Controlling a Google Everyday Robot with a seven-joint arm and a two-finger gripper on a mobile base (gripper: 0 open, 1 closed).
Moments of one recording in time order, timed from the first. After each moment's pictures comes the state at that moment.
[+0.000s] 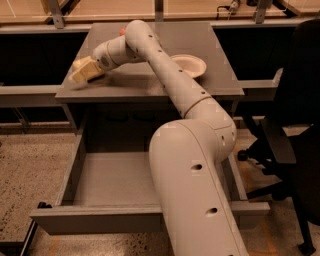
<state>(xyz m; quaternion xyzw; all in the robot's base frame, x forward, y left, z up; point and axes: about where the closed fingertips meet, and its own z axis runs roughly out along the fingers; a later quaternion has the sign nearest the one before) 0.826 0.258 0.851 -0.52 0.66 0.33 0.44</state>
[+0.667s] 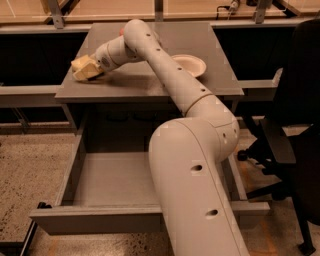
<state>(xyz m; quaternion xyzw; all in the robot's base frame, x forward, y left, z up) 0.831 0.252 0.843 -0.52 0.67 0.30 0.43</state>
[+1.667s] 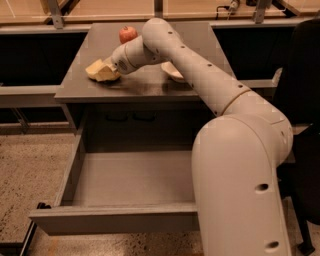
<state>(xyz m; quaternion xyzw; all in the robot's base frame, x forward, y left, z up) 0.788 0.192 0.851 -0.52 0.69 0.27 0.42</state>
